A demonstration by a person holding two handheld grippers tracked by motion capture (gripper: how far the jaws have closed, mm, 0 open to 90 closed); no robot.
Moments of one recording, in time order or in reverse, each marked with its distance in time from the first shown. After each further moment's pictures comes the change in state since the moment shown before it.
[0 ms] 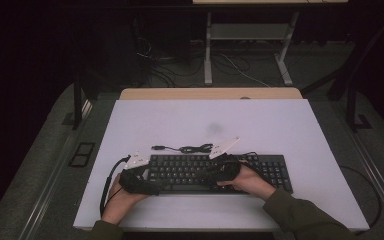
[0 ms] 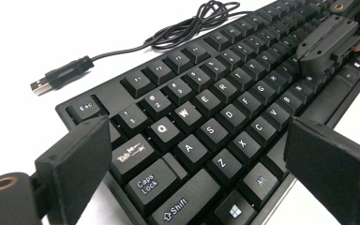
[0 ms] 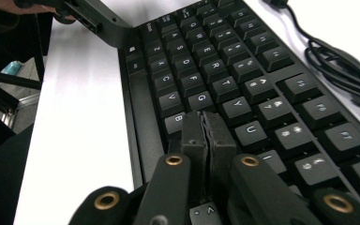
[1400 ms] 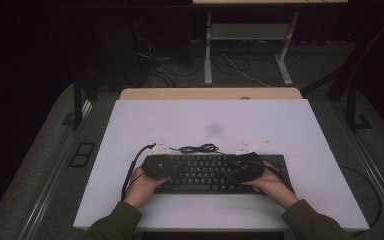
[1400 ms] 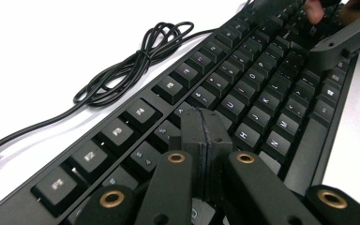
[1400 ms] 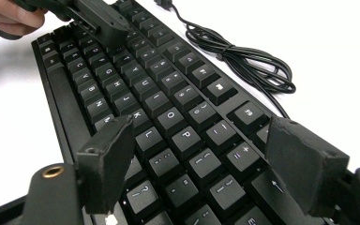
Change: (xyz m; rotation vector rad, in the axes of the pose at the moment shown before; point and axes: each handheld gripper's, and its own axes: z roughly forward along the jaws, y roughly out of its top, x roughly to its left) left arm -0.011 0.039 0.054 0.042 -0.162 0.086; right arm -0.008 -0.038 -0.048 -0.093 -0.283 0.123
